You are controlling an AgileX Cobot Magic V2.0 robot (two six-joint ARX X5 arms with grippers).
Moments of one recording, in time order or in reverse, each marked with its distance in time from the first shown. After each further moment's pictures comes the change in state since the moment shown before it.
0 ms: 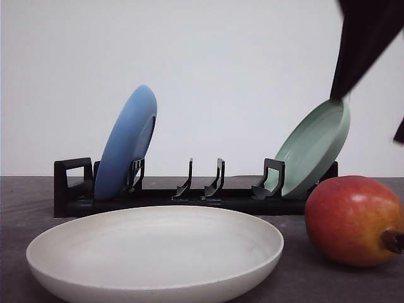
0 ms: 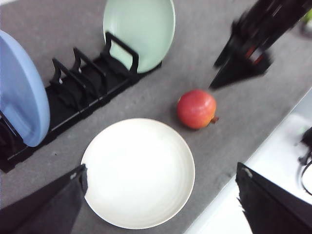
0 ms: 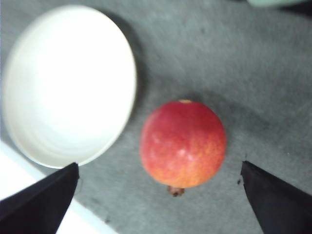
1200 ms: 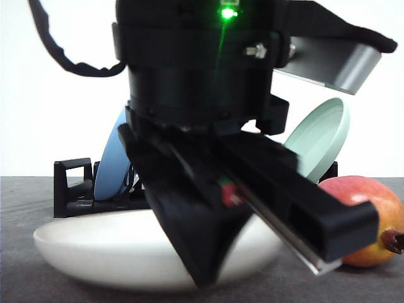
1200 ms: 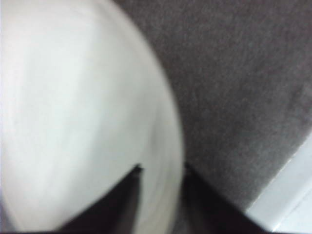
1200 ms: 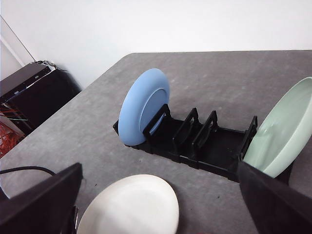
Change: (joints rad) left_arx 0.002 0.980 0.013 0.141 0.001 0.184; right_arx -0.373 -0.535 0.000 0.242 -0.376 0.064
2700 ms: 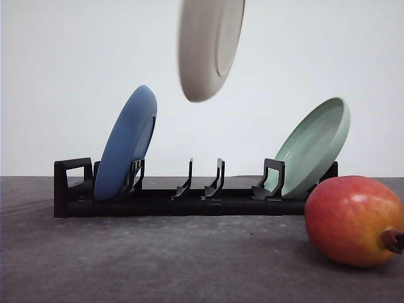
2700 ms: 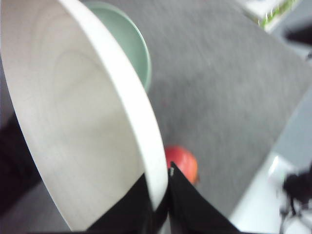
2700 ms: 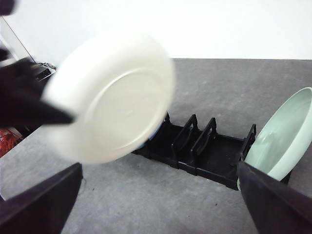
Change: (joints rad) left_arx 0.453 -0.363 0.411 0.009 0.537 0.071; right_arx 0.000 0.000 0.000 0.027 0.000 -0.007
